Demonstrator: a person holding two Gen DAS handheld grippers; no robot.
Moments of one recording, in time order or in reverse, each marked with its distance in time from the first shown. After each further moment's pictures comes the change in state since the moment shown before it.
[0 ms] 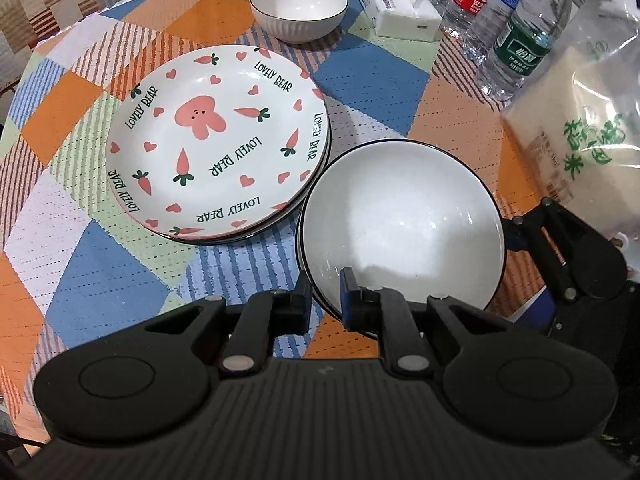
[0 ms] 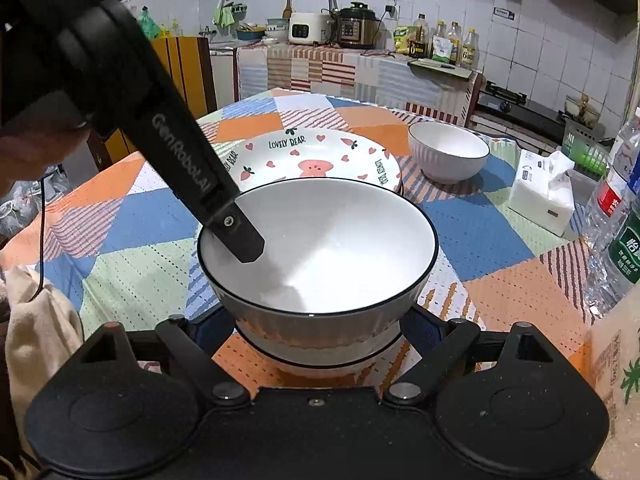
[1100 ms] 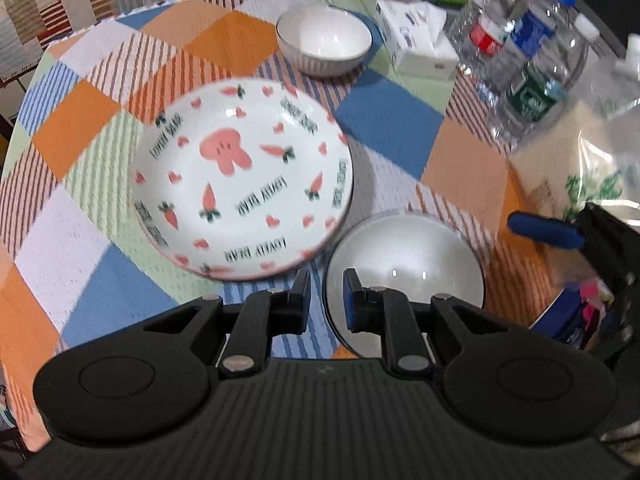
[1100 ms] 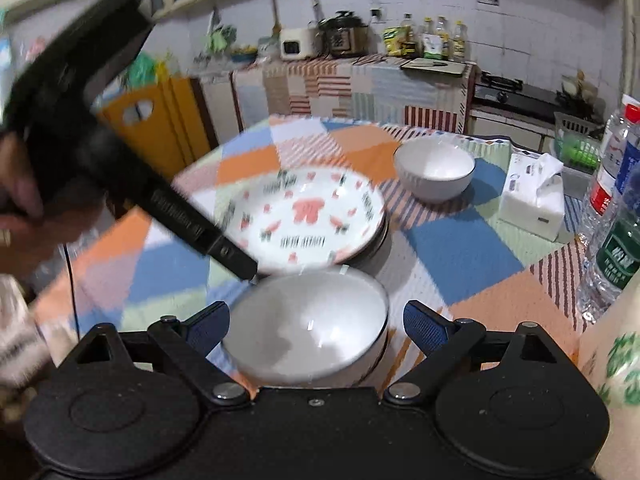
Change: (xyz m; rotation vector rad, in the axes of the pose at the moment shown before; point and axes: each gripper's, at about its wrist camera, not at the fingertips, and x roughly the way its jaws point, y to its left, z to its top) left arm -0.020 0.028 0.034 -0.059 -0.032 -0.032; right arm -0.033 -0.043 0.040 0.139 -0.035 0.091
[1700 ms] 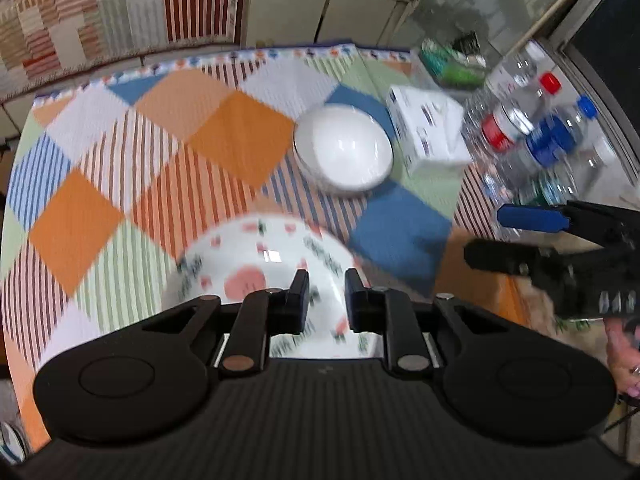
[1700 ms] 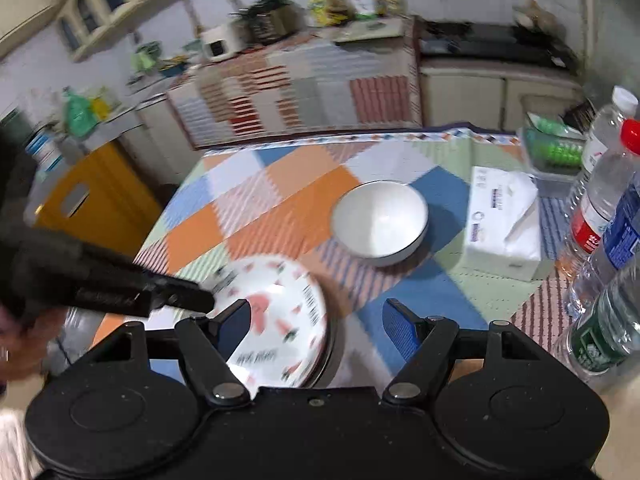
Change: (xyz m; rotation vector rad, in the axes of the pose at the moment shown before) left arm -0.005 0.044 0.122 0.001 -0.080 -0.054; right arm 0.056 -0.086 0.141 0.289 0.135 -0.045
